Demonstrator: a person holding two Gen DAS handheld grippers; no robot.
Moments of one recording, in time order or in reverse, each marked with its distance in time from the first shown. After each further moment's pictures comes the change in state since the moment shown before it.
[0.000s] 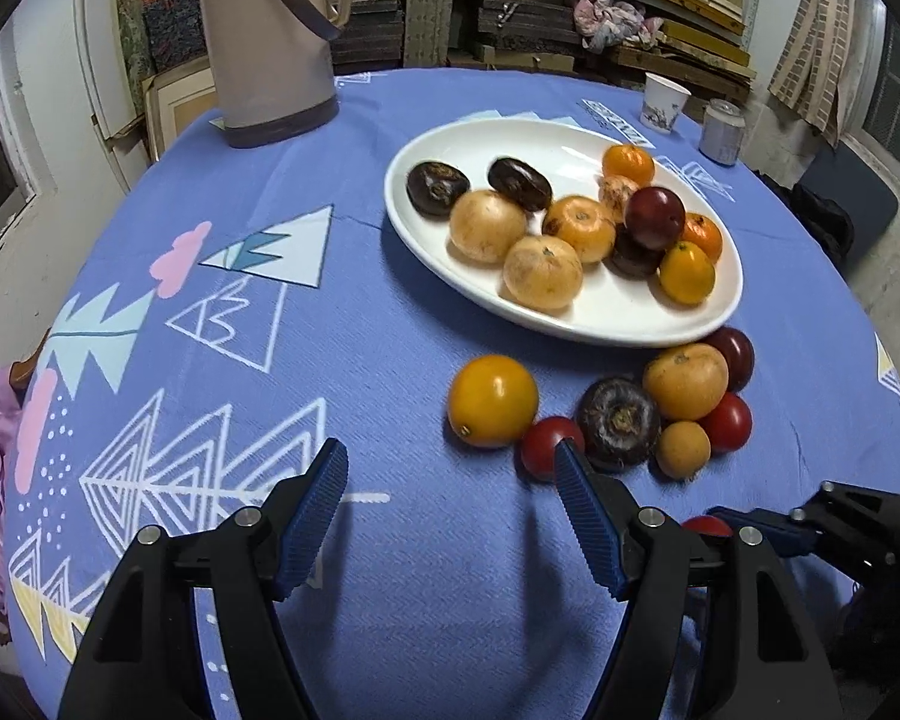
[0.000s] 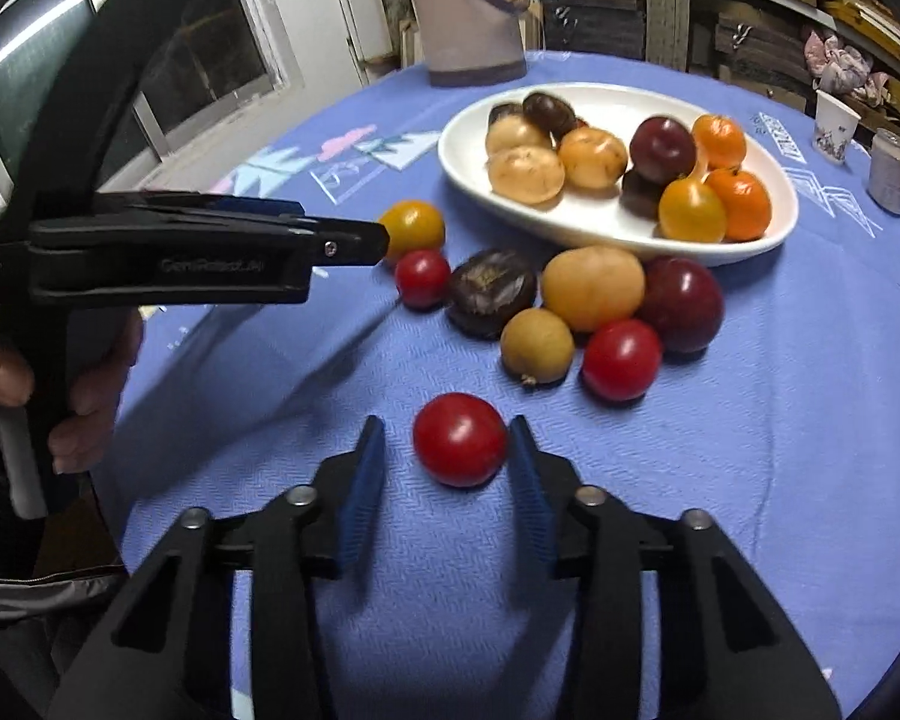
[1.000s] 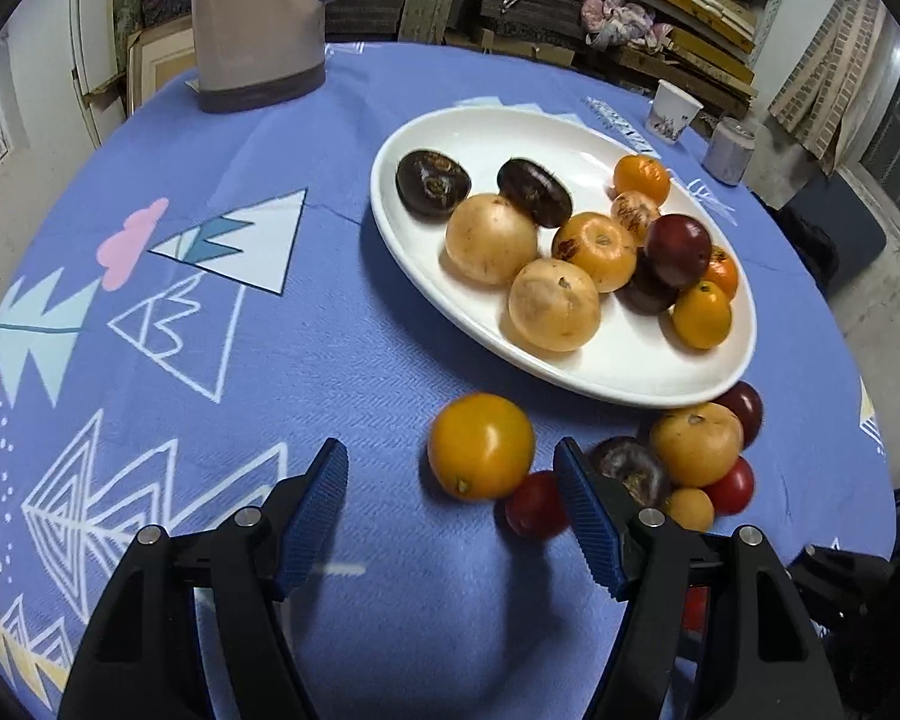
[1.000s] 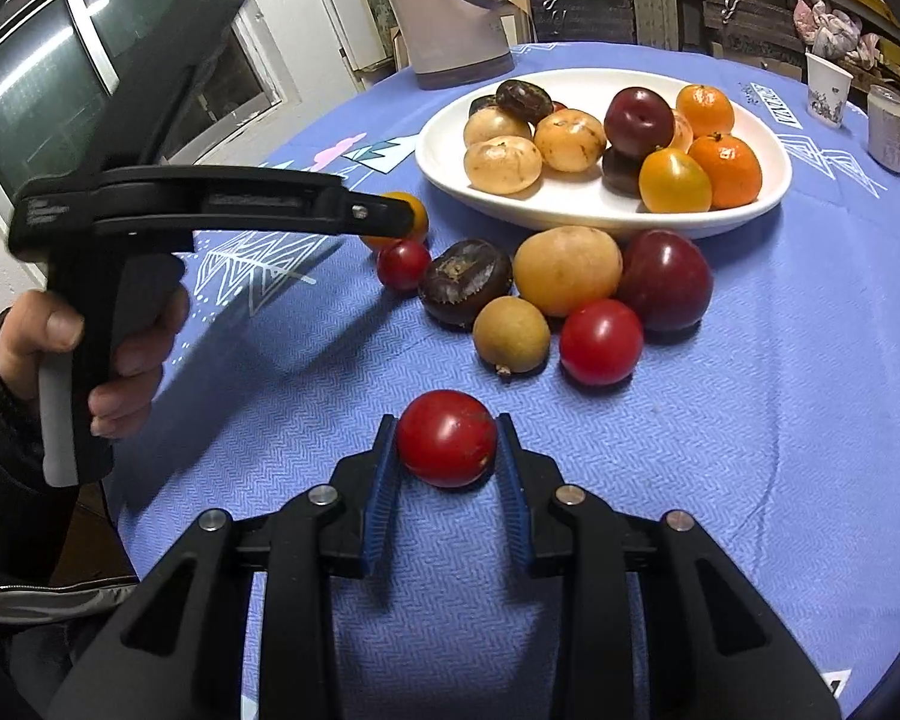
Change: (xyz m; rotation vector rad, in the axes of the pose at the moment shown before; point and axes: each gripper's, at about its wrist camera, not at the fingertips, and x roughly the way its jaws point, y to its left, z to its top) left arm 0.037 0.014 0.031 -0.091 0.050 -0.113; right arm -0.007 -0.025 -0.004 0.070 -0.029 0.077
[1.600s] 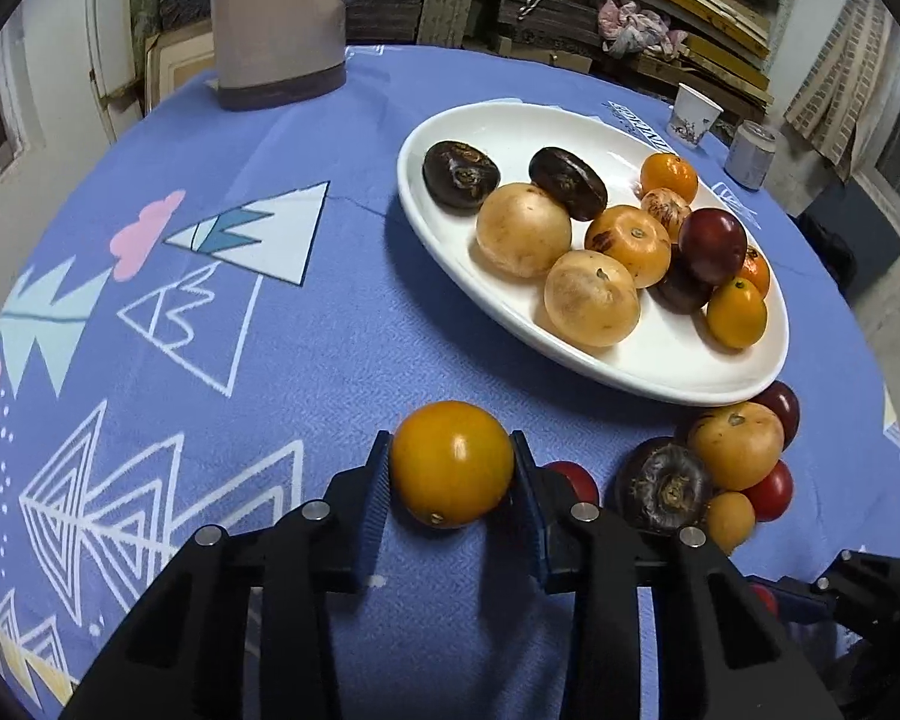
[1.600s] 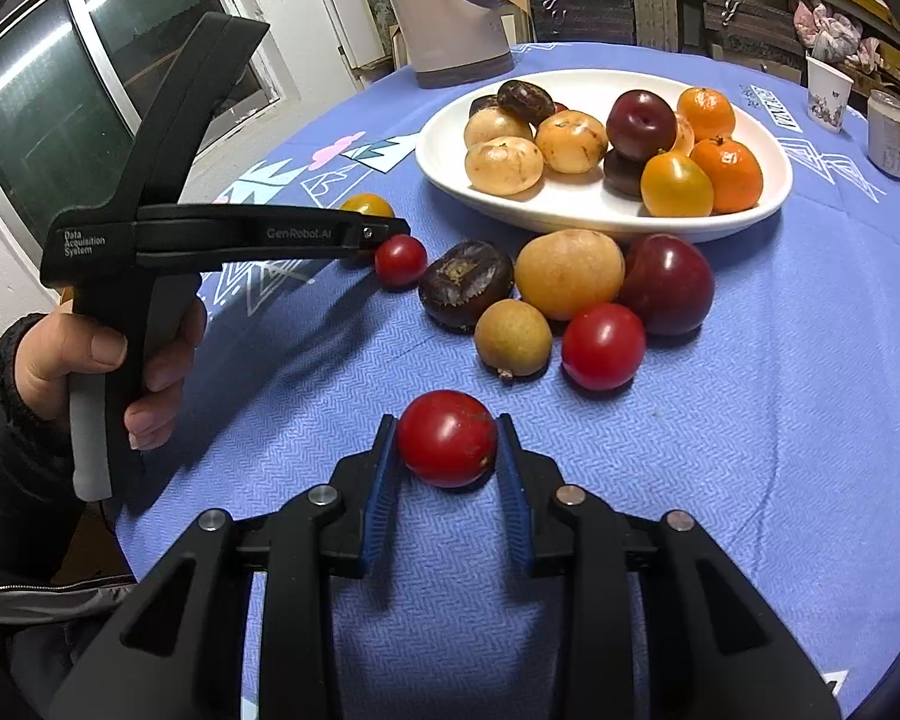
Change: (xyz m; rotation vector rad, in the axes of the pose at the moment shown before) left arm 0.004 0.008 -0.009 -0.010 -0.027 0.047; right arm 0.002 0.003 0.003 -0.007 0.003 -0.011
